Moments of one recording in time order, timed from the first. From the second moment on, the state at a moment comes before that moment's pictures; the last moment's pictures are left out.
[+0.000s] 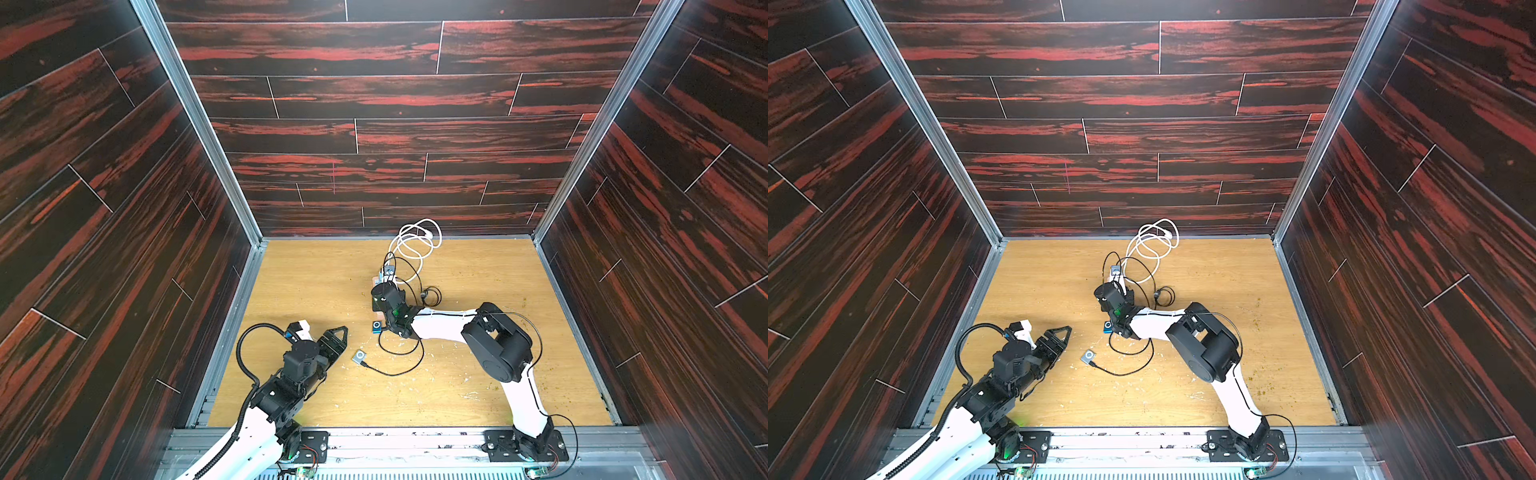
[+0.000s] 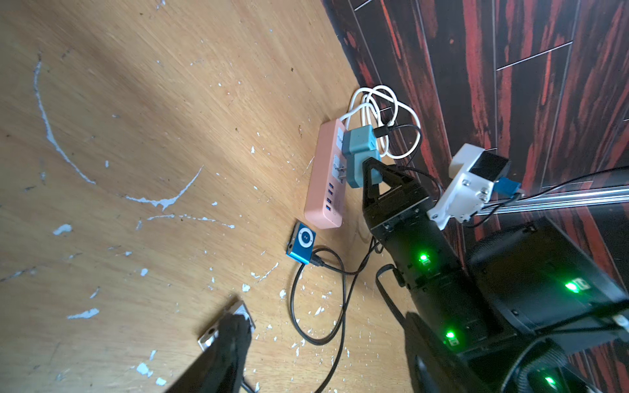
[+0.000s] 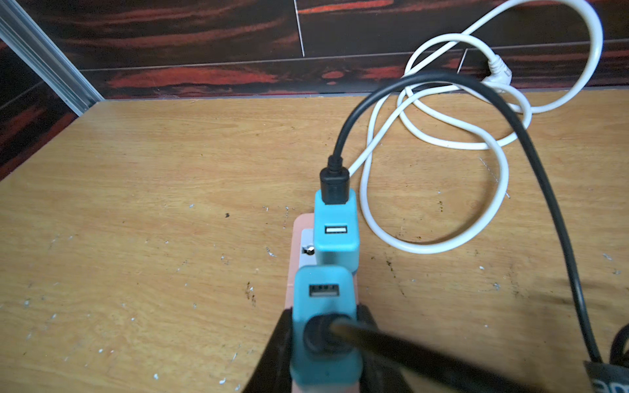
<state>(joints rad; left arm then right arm) -0.52 0.58 0.26 -0.09 -0.09 -1.21 0.90 2.15 1.36 0.24 0.57 0.44</state>
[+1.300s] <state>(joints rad) -0.51 0.56 0.25 -0.09 -0.10 -1.21 0.85 2.01 1.21 0.26 0.50 0.26</state>
